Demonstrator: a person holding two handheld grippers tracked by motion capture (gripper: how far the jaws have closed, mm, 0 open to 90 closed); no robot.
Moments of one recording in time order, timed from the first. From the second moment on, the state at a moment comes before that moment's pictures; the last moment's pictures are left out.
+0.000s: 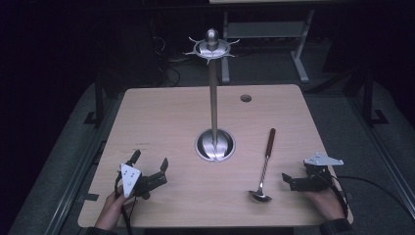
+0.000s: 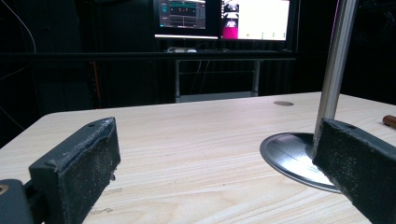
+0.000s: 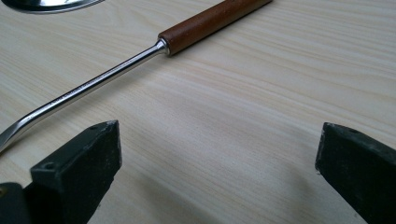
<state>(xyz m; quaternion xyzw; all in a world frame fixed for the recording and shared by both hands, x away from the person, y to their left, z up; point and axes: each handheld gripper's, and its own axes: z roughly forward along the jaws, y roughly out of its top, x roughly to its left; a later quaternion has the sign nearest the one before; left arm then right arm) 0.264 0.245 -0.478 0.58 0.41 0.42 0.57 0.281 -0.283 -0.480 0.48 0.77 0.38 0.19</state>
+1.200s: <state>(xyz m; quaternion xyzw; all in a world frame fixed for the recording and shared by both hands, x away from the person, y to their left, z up) 0.264 0.244 -0.478 0.58 0.41 0.41 0.57 0.341 -0.279 -0.471 0.46 0.75 0.43 0.21</state>
